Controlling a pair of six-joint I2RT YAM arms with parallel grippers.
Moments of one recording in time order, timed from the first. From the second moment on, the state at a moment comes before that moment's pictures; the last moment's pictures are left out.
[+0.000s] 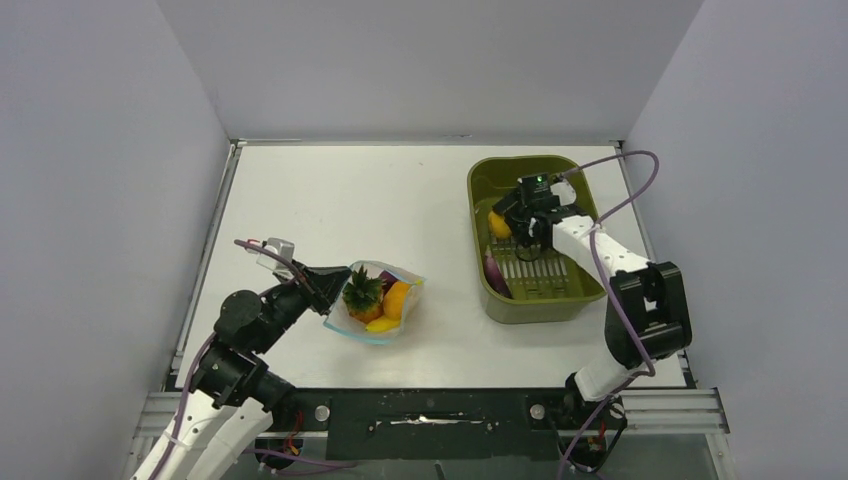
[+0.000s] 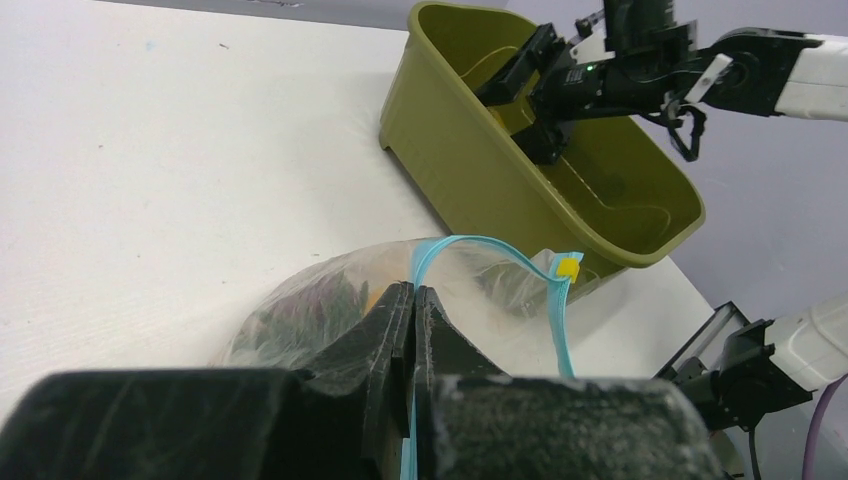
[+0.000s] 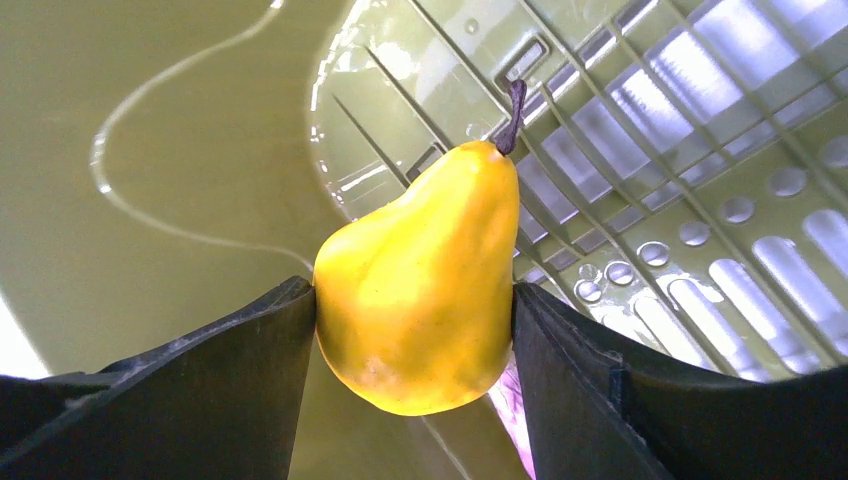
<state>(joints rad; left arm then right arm) -0.51 0.36 0.49 -0.16 0.12 -0.49 0.27 1.63 1.10 -0.34 0.17 1.11</state>
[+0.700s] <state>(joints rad) -0.51 0.43 0.53 -0.16 0.10 -0.49 0.45 1.16 0.97 -0.28 0.19 0.38</state>
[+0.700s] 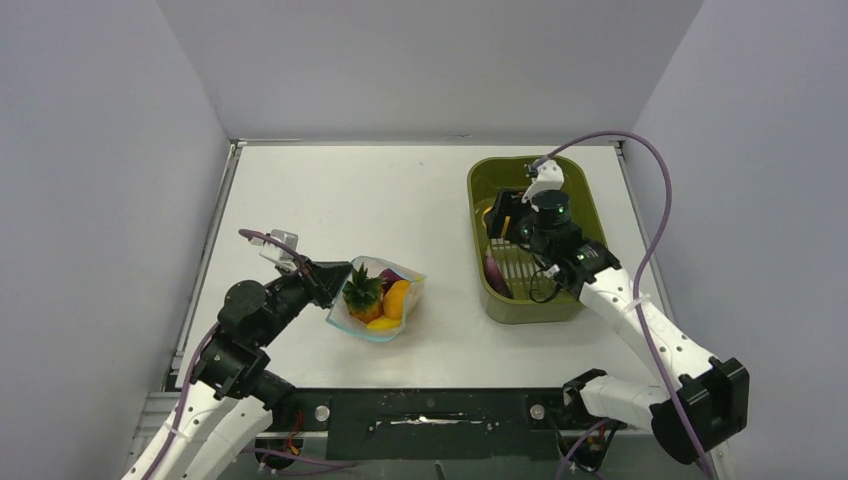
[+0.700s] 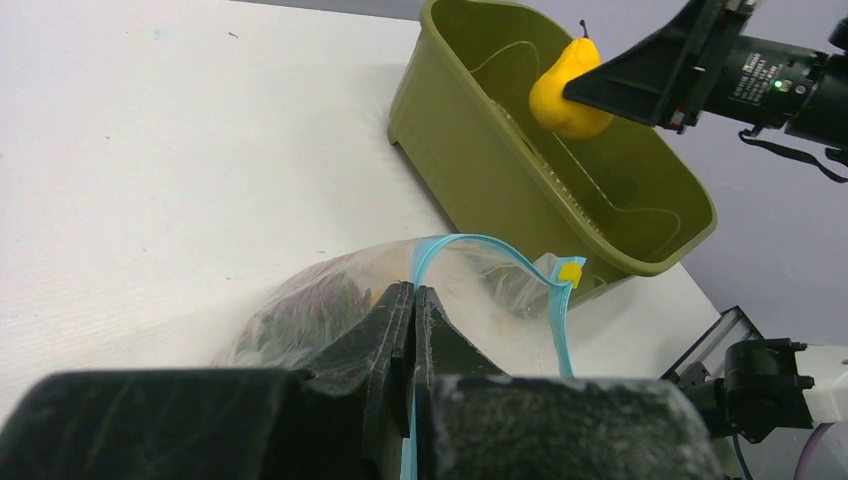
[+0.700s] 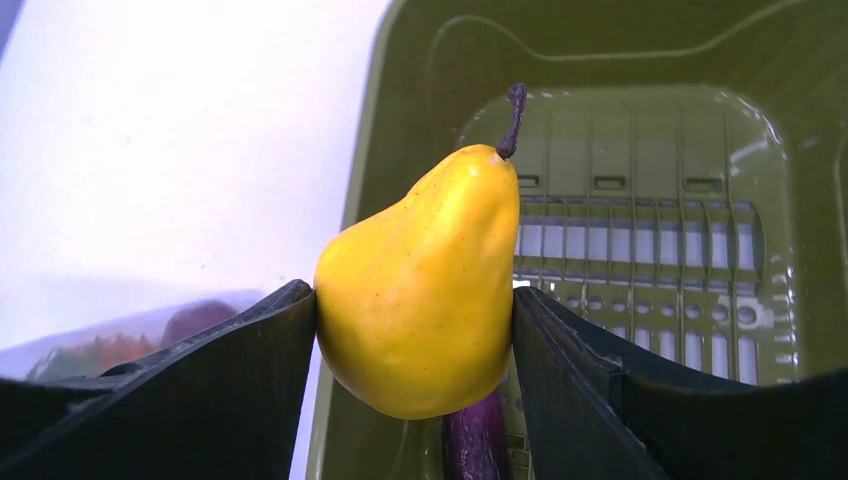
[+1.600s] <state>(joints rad) -0.51 0.48 0.57 -0.19 0.09 -0.57 0.87 1.12 0.98 0.01 -0.39 0.01</state>
